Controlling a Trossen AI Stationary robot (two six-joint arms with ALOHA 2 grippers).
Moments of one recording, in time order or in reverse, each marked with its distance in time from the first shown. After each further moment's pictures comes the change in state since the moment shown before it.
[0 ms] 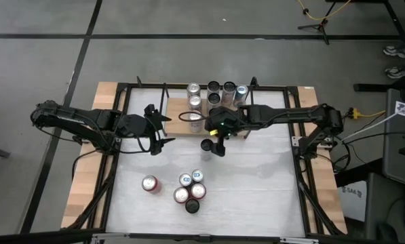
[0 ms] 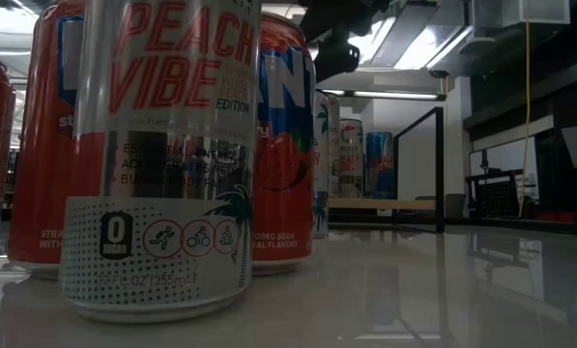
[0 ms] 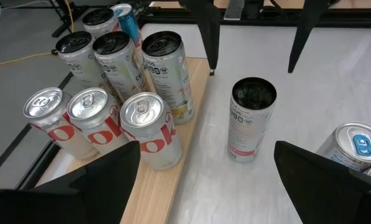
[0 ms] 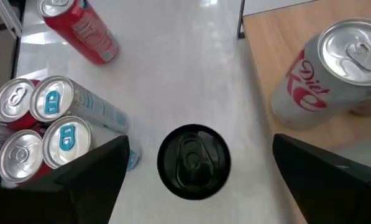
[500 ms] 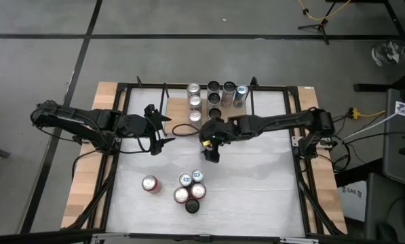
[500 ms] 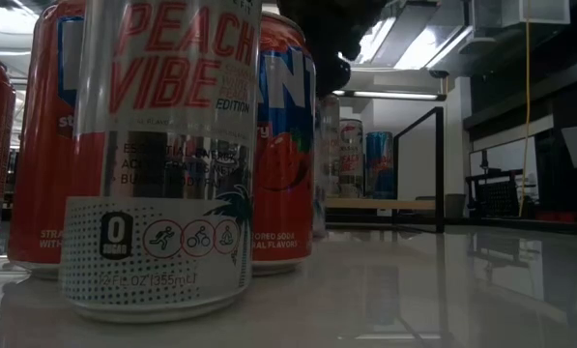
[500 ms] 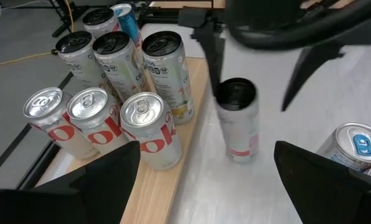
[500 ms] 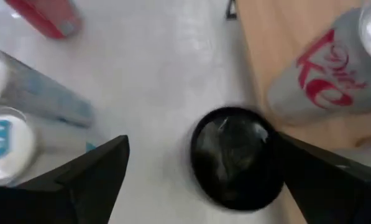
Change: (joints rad) left arm 0.000 0.000 0.000 0.000 0.000 0.000; right arm 0.077 0.111 0.002 0.014 0.148 -0.015
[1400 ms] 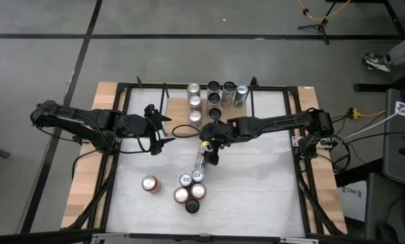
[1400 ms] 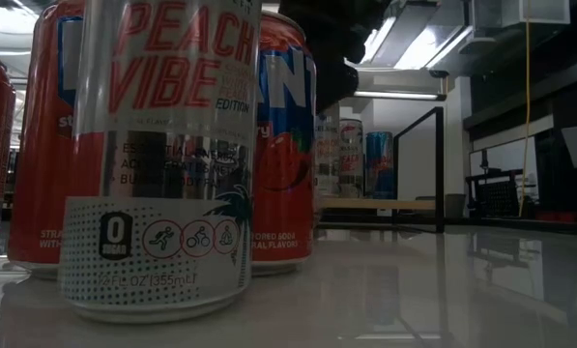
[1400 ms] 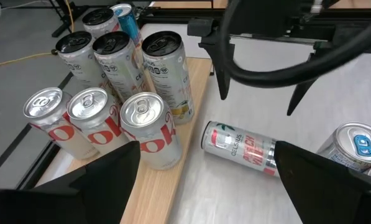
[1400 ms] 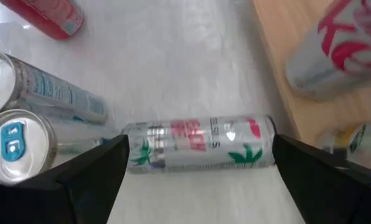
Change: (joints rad) left arm 0.000 0.000 0.000 0.000 0.000 0.000; right arm 0.000 0.006 -0.004 -0.017 -0.016 0.133
